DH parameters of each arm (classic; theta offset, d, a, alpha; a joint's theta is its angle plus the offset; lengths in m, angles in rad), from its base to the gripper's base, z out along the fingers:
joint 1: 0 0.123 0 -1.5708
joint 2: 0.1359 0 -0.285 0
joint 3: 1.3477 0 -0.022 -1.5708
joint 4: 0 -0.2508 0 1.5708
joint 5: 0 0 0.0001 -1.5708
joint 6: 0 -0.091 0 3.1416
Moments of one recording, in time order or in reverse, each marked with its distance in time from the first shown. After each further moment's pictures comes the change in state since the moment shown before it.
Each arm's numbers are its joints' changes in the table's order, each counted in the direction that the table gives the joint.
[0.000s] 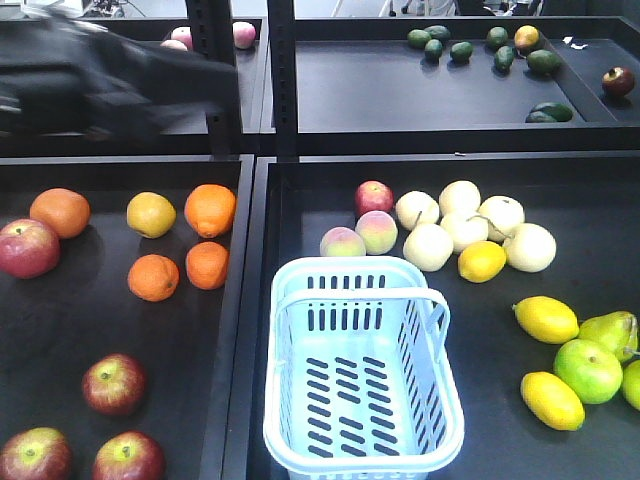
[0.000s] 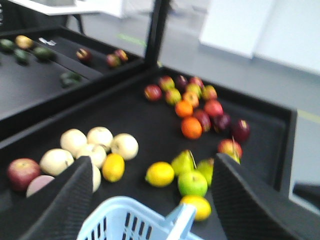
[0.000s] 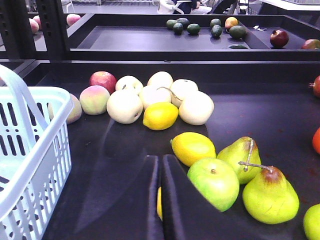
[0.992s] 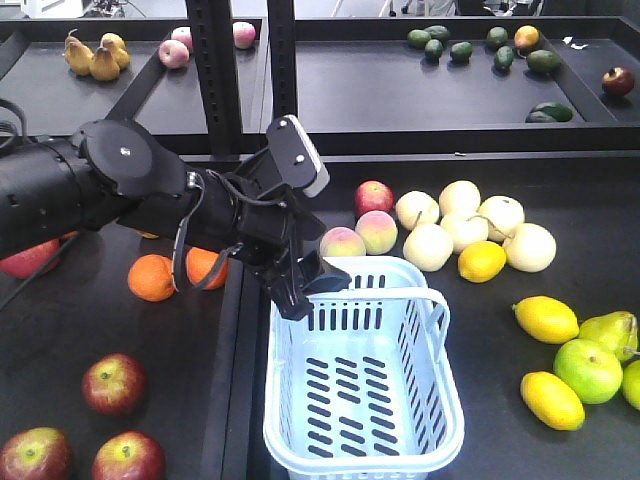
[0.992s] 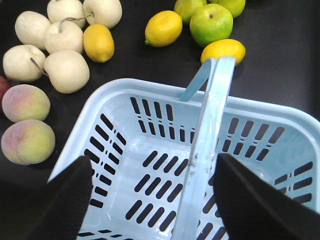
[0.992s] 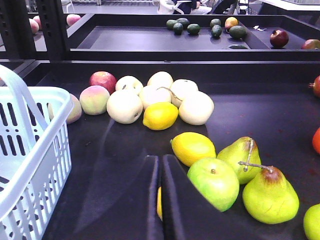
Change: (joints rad) left arm -0.305 0.357 -0.060 -0.538 -0.173 -0.008; right arm 0.000 0.000 0.000 0.000 0.000 0.000
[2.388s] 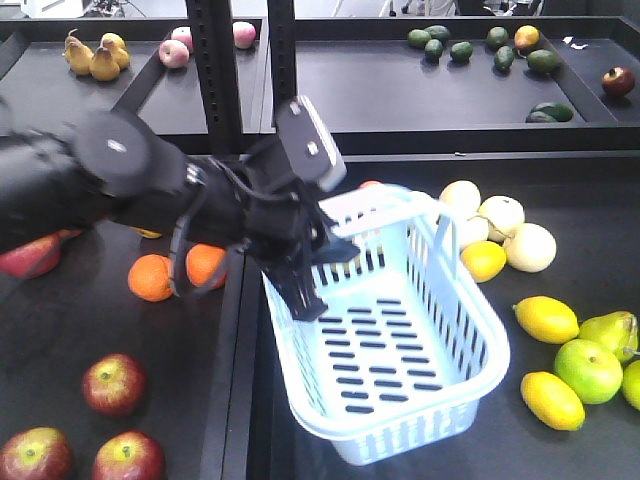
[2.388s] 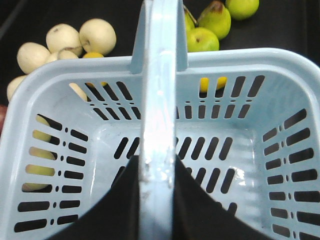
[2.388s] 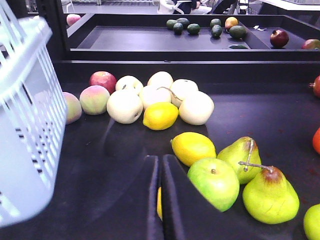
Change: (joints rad) left arm -0.056 -0.104 0.000 -0.011 -0.008 0.046; right arm 0.000 0.000 0.000 0.000 0.000 0.000
